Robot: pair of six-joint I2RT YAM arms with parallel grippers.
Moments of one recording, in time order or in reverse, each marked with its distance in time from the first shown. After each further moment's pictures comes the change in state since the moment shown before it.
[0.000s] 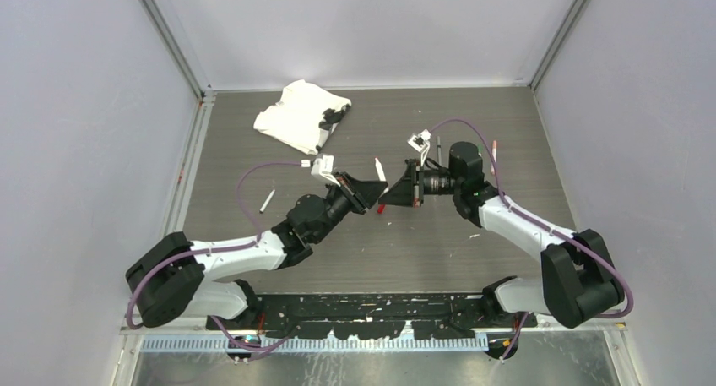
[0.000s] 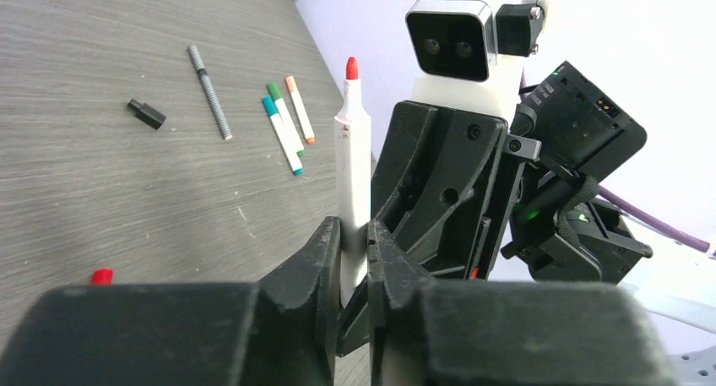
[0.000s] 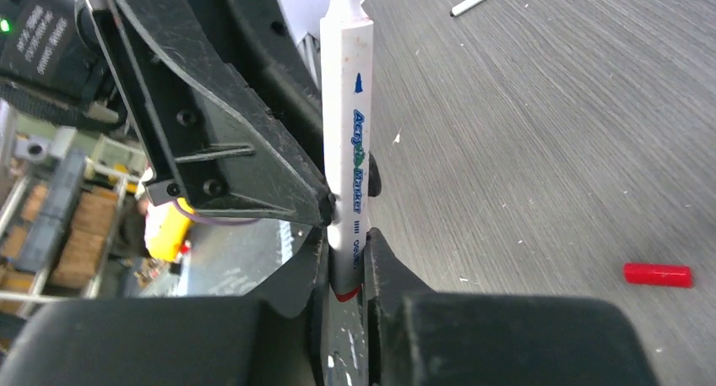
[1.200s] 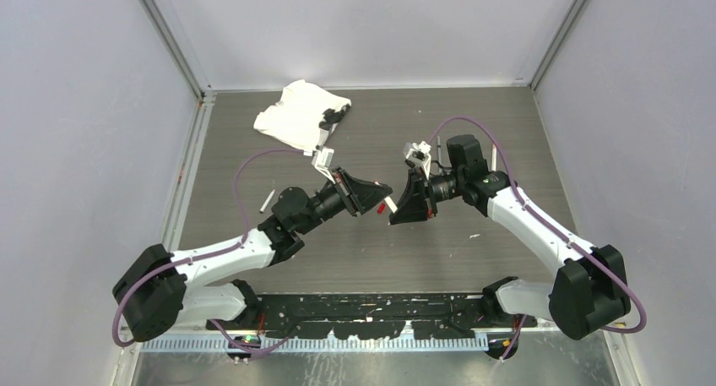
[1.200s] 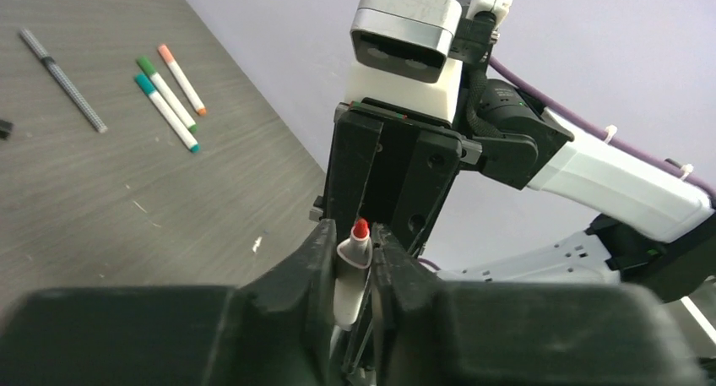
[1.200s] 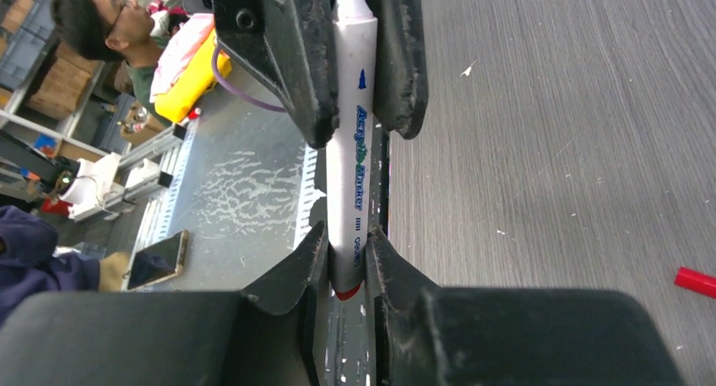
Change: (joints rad) left arm 0.085 -0.116 0.023 -0.025 0.373 -0.008; right arm -0.012 -0.065 0.203 -0.696 -0.281 -0.649
